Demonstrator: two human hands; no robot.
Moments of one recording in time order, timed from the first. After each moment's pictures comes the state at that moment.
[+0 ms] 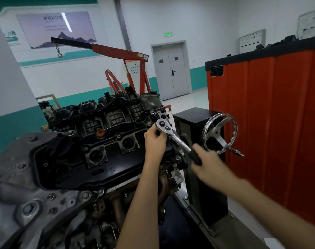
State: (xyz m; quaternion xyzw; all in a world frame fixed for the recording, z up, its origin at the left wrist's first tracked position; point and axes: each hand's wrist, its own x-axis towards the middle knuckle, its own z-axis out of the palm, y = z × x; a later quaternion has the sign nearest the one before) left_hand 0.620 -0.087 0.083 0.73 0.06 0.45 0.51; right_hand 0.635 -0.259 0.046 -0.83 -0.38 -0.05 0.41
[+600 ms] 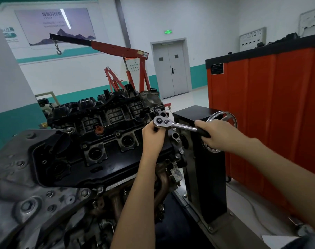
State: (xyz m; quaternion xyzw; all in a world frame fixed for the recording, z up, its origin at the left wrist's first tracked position) left_hand 0.620 -0.082 0.089 0.75 0.06 0.45 0.48; right_hand 0.693 -0.276 0.108 -0.86 -0.46 -0.18 0.15
